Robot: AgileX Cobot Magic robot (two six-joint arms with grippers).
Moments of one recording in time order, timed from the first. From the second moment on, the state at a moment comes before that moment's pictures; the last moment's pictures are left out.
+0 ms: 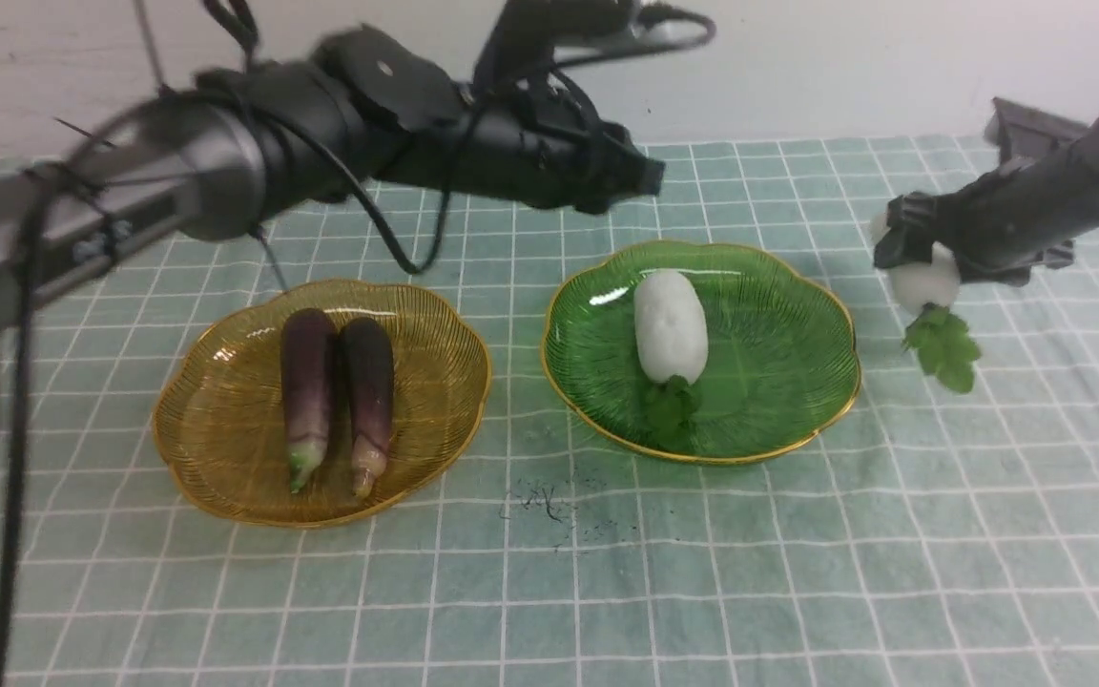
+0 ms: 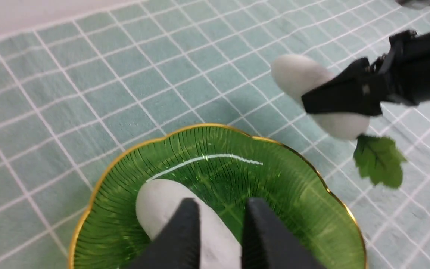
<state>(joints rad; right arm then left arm) -0.10 2.13 -1.74 0.54 0.78 -0.29 -0.37 1.92 -1.69 -0.79 0.56 0.72</state>
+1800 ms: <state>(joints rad) -0.06 0.95 -1.50 0.36 1.04 -0.24 -0.27 0.58 -0.90 0.06 0.87 -0.01</state>
